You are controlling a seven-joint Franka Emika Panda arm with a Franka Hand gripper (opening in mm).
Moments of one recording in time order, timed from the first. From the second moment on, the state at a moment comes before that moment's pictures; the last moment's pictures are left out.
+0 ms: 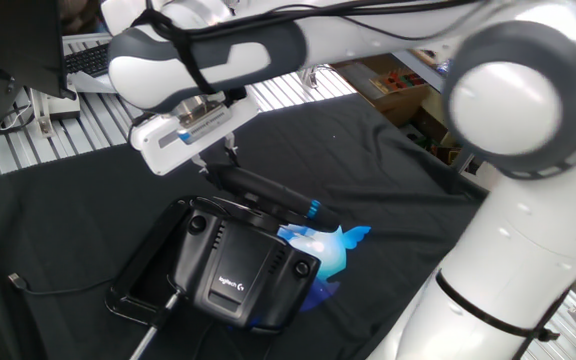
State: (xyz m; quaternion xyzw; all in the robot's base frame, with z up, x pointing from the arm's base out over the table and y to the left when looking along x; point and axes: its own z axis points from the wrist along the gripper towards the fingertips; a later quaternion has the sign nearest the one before) arm 0.417 0.119 0.274 0.01 -0.96 0.20 0.19
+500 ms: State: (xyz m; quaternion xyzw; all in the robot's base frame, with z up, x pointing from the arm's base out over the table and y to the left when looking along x) arm 0.405 0.119 0.283 0.02 -0.96 0.20 0.17
